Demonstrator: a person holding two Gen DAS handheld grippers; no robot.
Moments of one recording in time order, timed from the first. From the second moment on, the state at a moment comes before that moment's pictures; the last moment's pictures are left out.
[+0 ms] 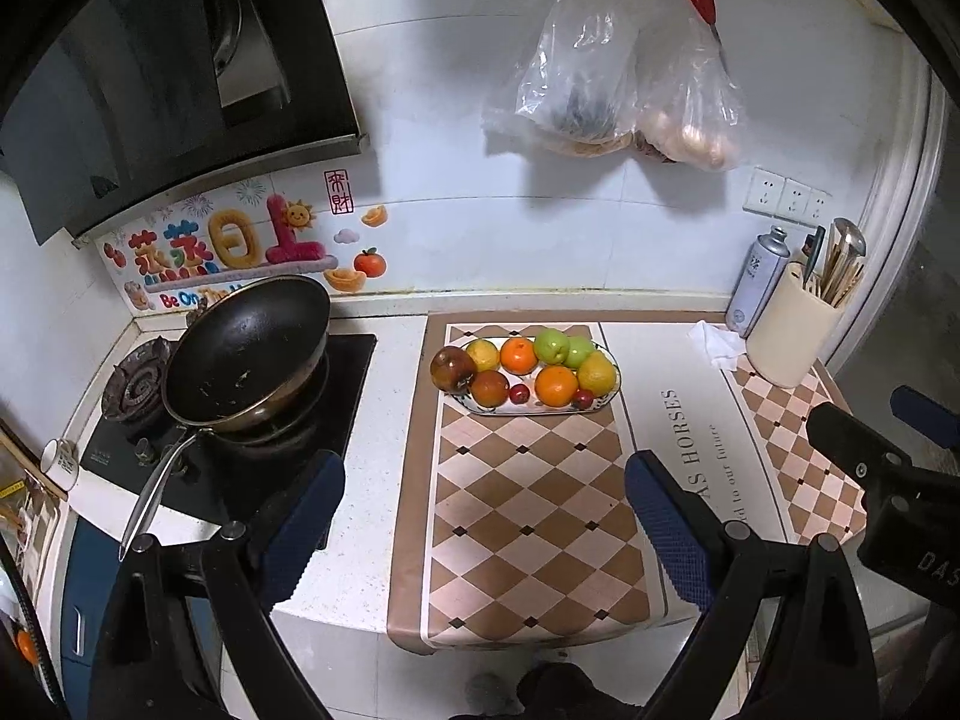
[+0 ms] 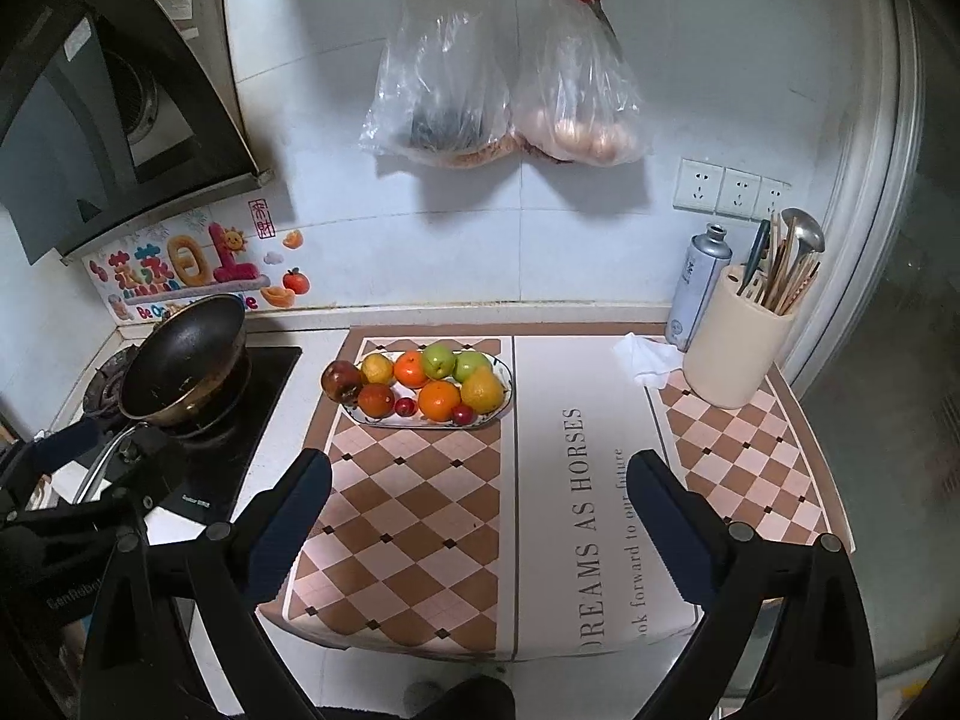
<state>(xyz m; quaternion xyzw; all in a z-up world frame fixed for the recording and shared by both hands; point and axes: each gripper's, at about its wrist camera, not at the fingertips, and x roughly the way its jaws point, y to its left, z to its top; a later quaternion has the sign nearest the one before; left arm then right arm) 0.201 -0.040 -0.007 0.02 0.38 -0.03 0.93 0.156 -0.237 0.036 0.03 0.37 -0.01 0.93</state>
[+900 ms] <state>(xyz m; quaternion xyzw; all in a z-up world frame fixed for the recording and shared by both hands) 0.320 -0.054 -0.066 0.02 0.44 0.01 0.90 0.300 -0.255 -0.031 0.02 0.42 -0.03 0.91</state>
